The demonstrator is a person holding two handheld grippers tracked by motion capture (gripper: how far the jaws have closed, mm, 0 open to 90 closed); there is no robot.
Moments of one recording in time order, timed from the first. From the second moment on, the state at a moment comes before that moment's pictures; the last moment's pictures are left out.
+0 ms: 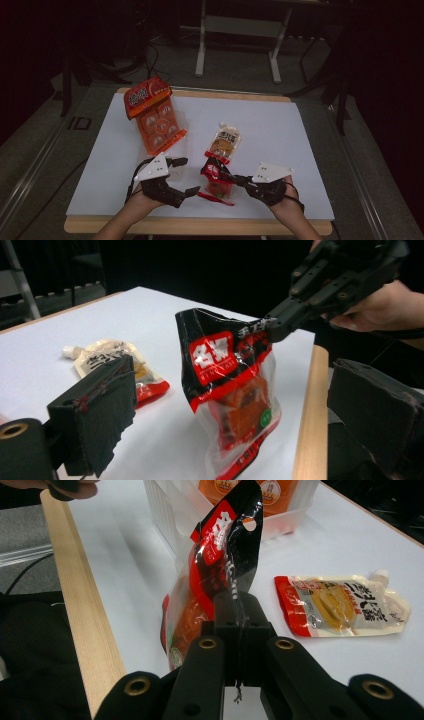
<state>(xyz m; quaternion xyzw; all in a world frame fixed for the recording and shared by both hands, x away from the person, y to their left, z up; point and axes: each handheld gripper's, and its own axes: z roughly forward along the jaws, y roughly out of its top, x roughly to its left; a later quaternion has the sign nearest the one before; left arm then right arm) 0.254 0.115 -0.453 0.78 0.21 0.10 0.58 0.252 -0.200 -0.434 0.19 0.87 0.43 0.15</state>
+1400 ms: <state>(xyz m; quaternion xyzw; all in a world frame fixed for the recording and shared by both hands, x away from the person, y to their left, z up) 0.281 0.102 -0.449 0.80 0.21 0.05 0.56 0.251 -0.191 -0.430 0.18 0.86 0.44 0.15</state>
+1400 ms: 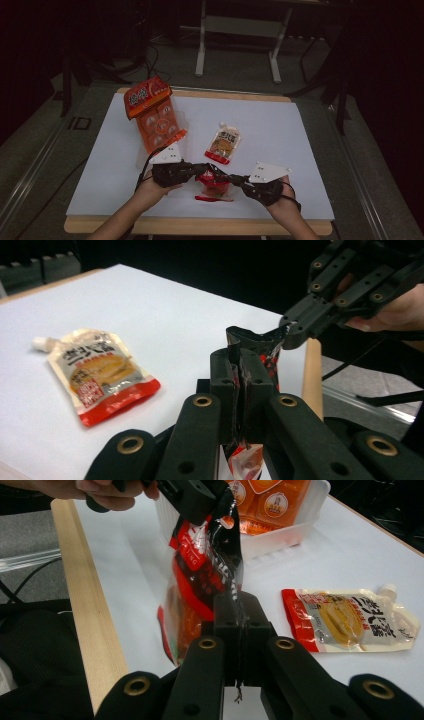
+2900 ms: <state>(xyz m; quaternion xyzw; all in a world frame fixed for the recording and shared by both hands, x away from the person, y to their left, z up) 0.278 0.155 -0.402 0.74 0.19 0.13 0.63 0.264 -0.228 -0.426 0.25 0.80 0.52 0.14</state>
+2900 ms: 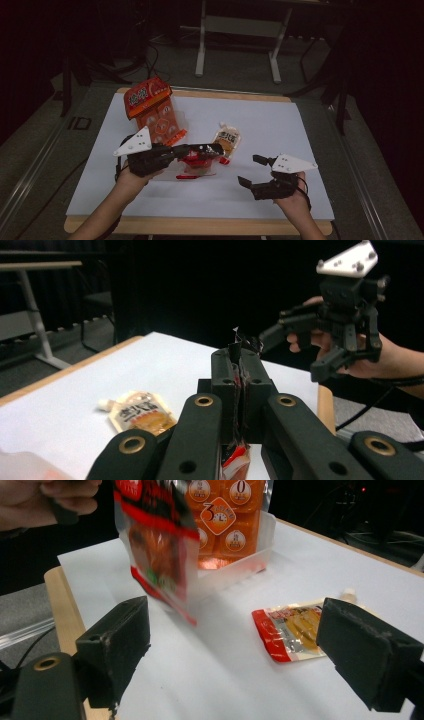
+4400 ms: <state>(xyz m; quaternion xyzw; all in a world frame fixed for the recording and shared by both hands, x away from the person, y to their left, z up) 0.284 0.237 -0.454 0.72 0.24 0.16 0.63 0.268 -0.231 -0.435 0.25 0.80 0.53 0.11</state>
